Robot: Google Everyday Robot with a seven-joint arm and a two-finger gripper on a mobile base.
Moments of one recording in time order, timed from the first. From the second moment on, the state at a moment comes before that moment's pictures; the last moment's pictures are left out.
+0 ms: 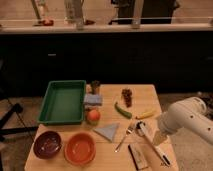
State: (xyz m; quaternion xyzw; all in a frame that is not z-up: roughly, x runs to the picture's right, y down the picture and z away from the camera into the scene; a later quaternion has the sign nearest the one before) arm 0.264 0.223 0.730 -0.28 -0.03 0.18 0.94
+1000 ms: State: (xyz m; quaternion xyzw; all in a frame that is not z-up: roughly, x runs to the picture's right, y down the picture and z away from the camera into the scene) arm 0.281 0.253 0.758 -0.30 -0.03 0.21 0.93
